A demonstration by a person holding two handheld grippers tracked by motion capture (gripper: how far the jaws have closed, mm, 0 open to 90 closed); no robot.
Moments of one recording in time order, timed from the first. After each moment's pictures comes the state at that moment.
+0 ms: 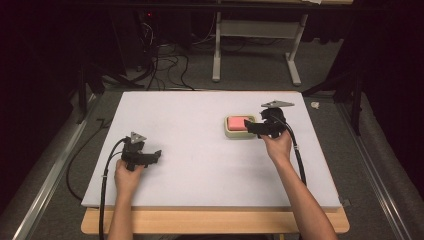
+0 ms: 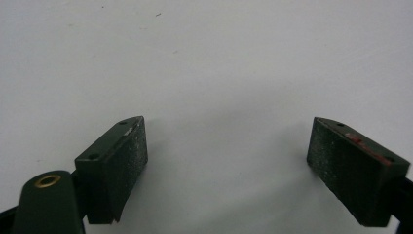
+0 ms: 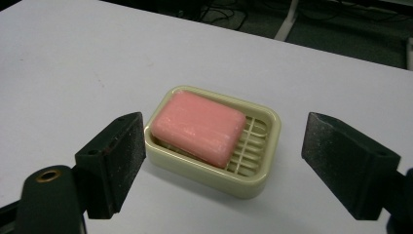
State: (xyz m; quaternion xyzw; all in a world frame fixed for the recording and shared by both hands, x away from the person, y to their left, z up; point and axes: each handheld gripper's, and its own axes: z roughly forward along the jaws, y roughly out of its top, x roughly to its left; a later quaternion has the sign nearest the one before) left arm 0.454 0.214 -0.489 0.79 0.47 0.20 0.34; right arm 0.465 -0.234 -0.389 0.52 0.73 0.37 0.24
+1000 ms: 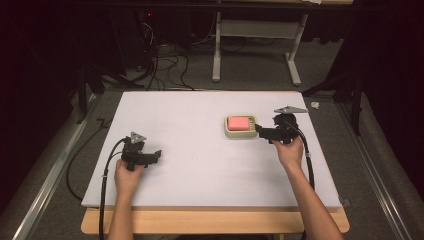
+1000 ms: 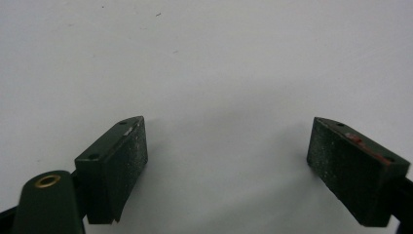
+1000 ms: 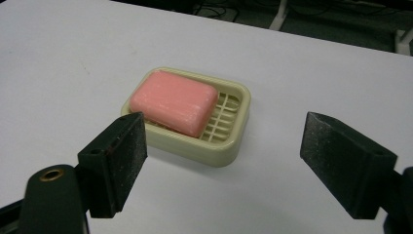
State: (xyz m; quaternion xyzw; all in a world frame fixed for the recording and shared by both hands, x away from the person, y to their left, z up) left arm 0.454 0.214 -0.489 0.79 0.47 0.20 0.34; right arm 0.445 -0.264 -0.393 0.53 0.72 0.37 0.24
